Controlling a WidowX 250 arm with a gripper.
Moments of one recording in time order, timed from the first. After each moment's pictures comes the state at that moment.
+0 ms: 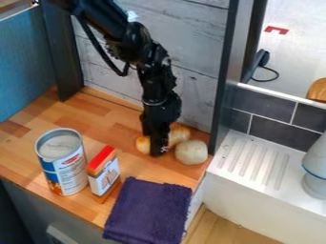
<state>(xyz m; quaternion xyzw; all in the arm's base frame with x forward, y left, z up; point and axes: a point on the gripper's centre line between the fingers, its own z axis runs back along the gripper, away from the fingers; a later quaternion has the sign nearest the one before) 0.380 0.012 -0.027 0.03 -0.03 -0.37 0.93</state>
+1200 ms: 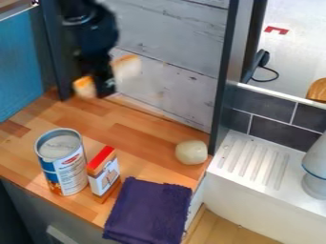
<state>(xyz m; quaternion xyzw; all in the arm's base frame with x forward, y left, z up) 0.306 0.074 0.119 0.04 -0.10 -0.23 0.97</state>
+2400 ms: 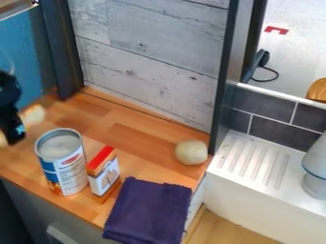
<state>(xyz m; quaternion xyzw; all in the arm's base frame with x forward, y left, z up) 0.251 0.222 0.010 0.01 -0.05 -0.07 1.00</state>
